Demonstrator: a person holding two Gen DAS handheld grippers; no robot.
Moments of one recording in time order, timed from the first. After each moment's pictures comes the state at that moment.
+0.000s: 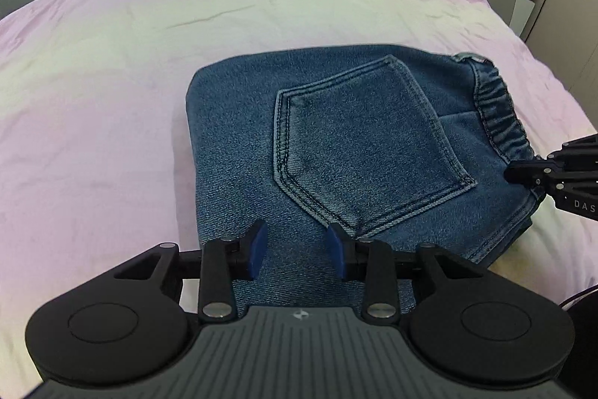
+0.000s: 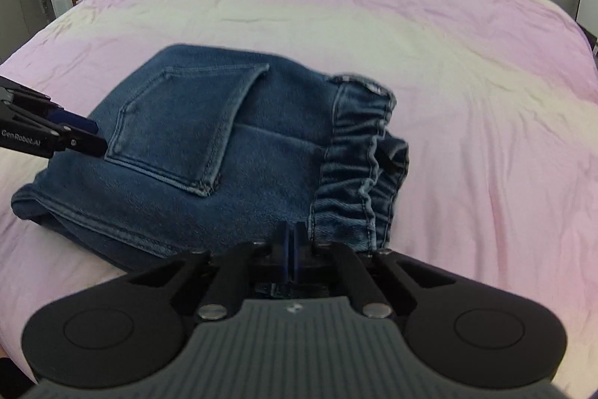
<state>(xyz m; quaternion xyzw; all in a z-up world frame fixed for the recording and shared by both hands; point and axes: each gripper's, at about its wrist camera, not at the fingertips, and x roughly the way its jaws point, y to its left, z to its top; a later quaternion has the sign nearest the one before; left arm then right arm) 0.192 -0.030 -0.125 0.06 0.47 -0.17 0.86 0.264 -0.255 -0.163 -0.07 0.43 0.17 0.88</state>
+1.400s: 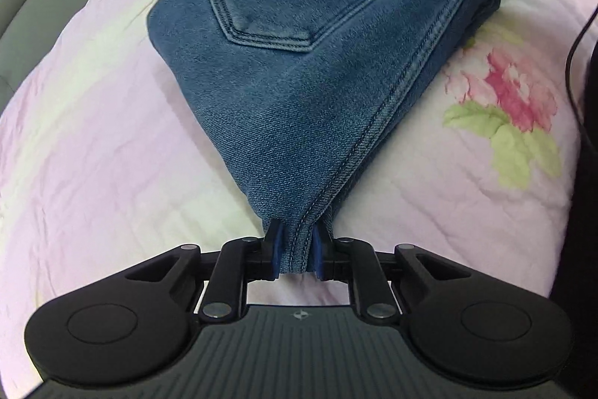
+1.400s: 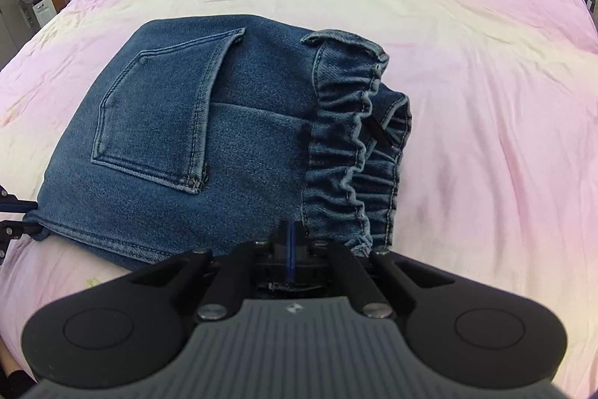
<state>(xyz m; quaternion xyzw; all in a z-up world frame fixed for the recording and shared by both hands) 0.092 -0.025 -0.149 0.30 0.48 -0.20 0.80 0.273 -0.268 -0.183 -0.02 0.46 0.16 0.87</state>
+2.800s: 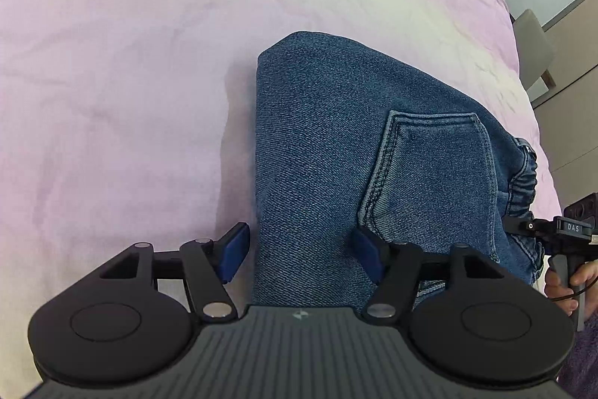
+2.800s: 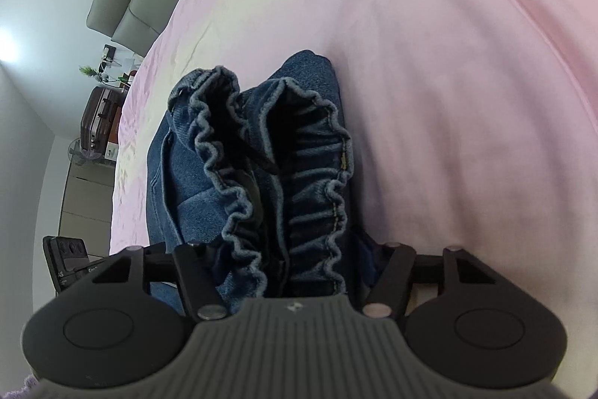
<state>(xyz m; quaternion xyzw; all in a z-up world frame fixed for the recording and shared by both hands) 0.257 0.051 -0.170 -0.16 0.54 -0.17 0.81 0.359 -0.371 -0.252 0.36 0.53 0.22 0.73</state>
